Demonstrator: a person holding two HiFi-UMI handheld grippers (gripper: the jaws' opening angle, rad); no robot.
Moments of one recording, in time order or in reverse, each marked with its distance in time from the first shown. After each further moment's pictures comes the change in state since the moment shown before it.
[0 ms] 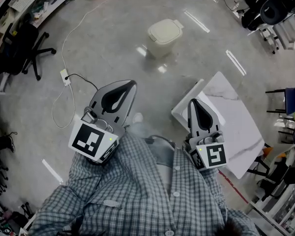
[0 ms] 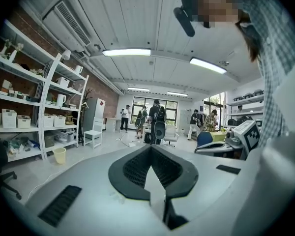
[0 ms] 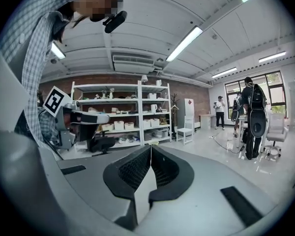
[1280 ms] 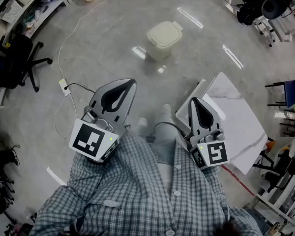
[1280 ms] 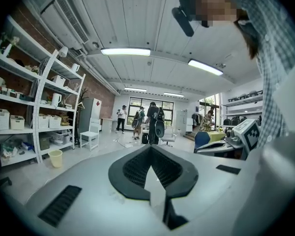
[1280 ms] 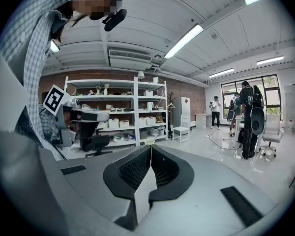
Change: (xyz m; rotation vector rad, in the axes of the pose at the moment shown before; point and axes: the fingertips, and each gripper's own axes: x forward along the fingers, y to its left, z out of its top) left arm 0.023 0.068 0.000 0.015 -0.004 -0.063; right arm 0.063 0.008 -0.001 -0.013 0.025 -0.062
